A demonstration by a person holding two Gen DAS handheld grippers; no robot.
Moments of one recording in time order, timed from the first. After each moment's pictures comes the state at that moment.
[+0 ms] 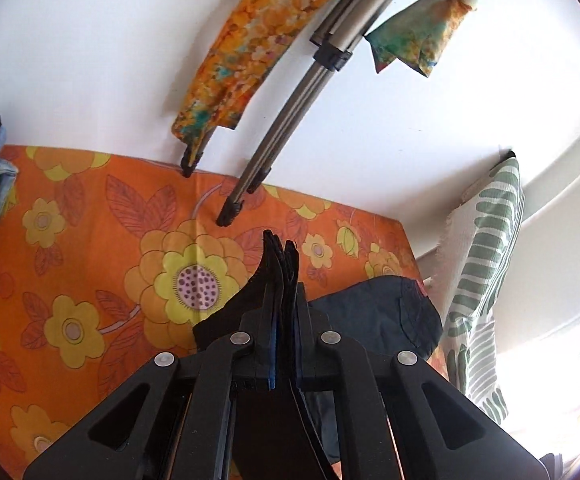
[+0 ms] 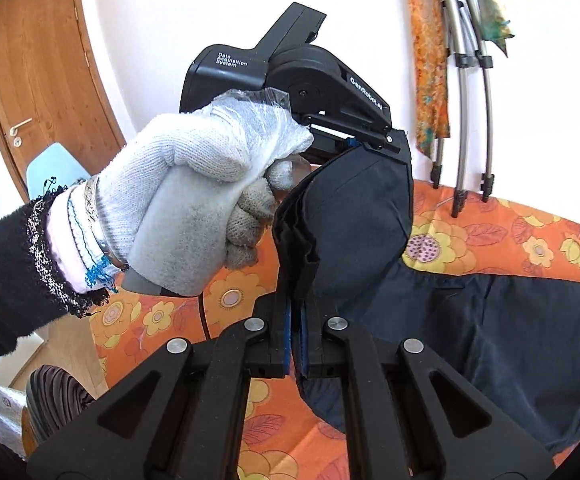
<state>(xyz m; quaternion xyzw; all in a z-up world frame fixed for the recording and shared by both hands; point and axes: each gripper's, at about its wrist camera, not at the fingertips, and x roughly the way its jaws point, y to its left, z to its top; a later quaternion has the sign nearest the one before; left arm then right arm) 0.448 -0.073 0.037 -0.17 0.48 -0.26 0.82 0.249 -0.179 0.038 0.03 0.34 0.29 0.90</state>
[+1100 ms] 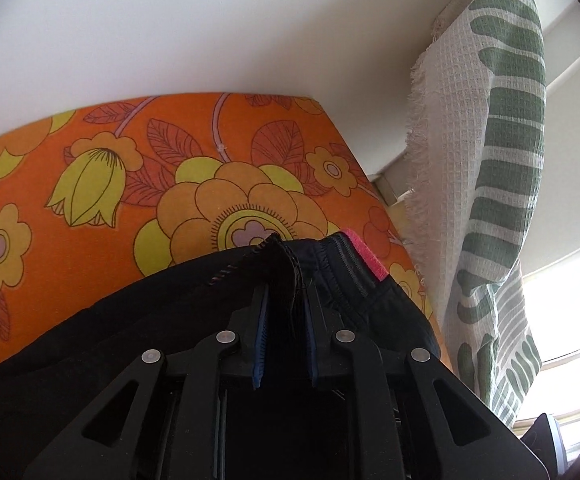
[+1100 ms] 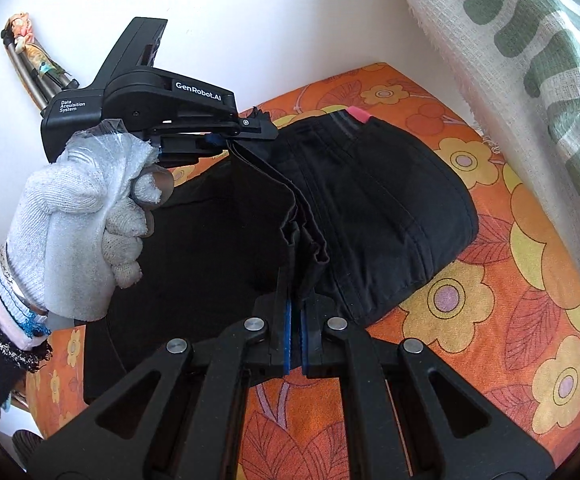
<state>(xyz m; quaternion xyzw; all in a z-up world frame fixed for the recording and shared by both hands) 0.458 -0.440 -0.073 -0.04 0.55 -0.36 0.75 0.238 -0.561 -0.084 0.23 0.41 -0.02 0.88</state>
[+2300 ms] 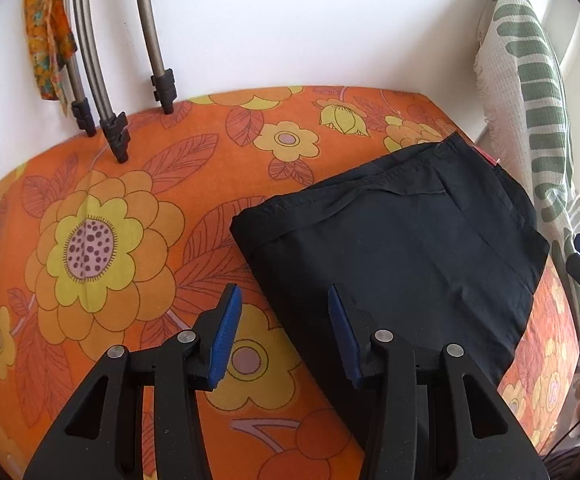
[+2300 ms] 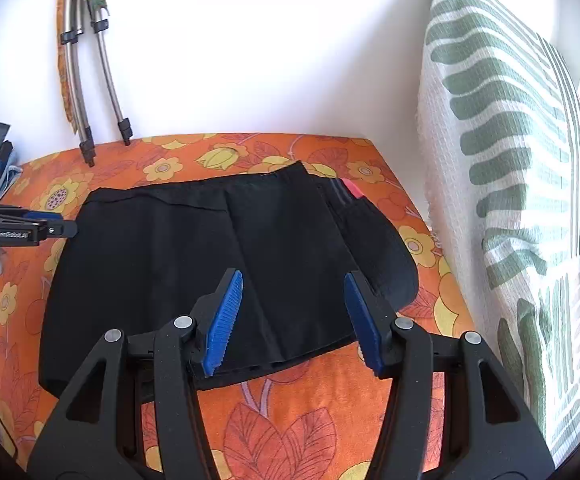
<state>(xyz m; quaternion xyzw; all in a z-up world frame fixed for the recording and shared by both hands) 0.395 -0.216 -0.081 0.07 0.49 -0.25 0.83 0.230 -0.476 -0.022 -0.01 0.39 -0.10 0.92</state>
